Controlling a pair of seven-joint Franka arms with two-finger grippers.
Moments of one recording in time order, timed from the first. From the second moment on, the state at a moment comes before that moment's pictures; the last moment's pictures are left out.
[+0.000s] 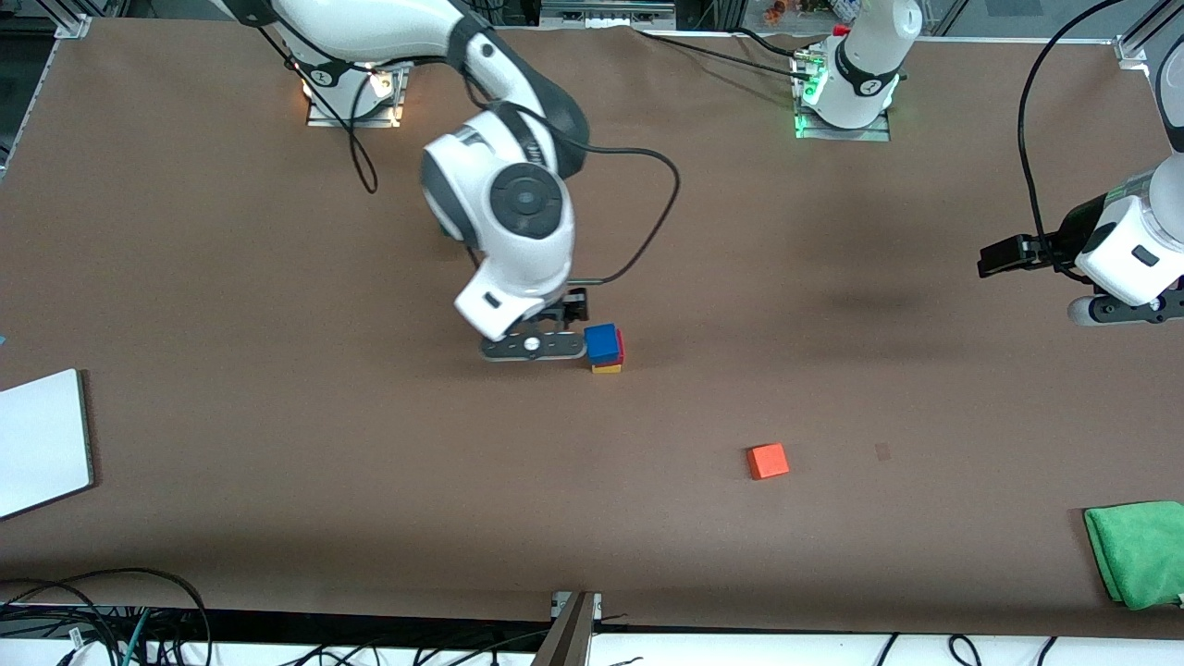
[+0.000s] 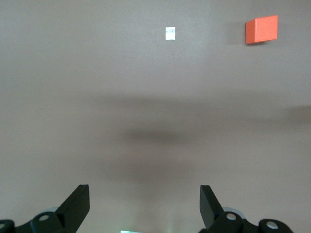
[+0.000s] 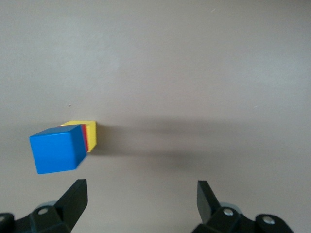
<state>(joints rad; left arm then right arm) 0.11 0.16 -0.11 -1.54 0.02 1.51 -0.11 0.60 0.72 0.04 -1.02 -0.08 1.69 0.57</state>
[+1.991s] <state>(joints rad) 0.14 0.18 -0.11 -1.54 0.01 1.51 -0.03 0.02 0.15 -0.03 -1.45 -0.03 1.46 0.05</state>
